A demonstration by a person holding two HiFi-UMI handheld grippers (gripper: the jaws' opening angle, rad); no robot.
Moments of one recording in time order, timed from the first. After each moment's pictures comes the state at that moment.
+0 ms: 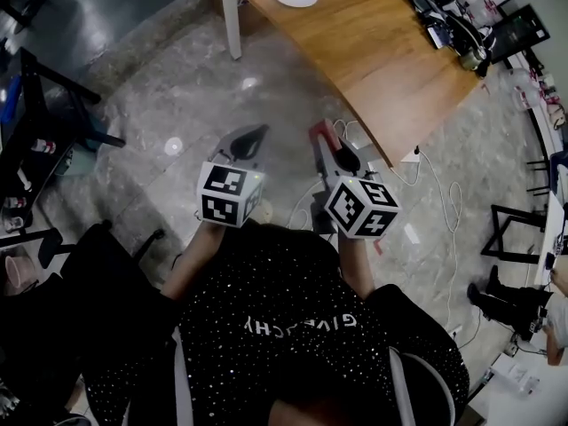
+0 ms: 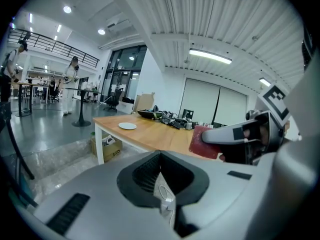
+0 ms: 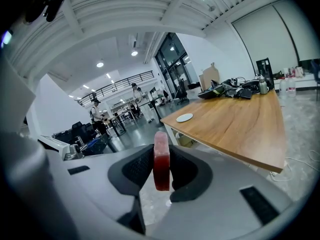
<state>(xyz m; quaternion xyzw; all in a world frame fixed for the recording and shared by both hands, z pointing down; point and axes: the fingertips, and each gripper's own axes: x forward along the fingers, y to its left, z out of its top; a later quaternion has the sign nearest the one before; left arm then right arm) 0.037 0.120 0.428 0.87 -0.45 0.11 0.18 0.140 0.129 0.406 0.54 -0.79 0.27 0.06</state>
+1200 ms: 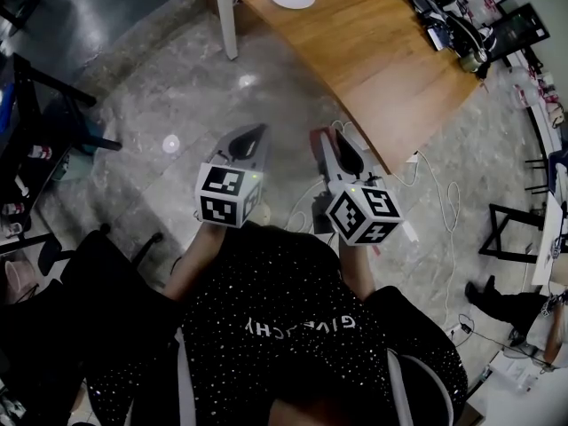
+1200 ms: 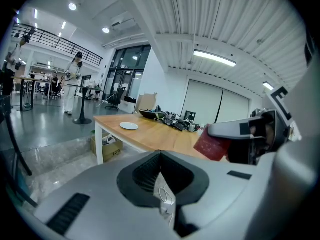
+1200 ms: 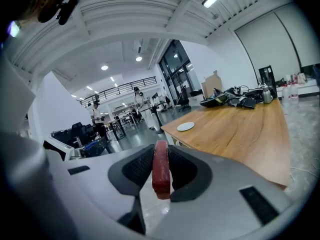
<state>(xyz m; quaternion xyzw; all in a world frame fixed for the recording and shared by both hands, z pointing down) 0.039 0.086 0.433 0.86 -0.46 0.10 0.20 0.146 0.101 0.389 0.55 -0.80 0.23 0.04</state>
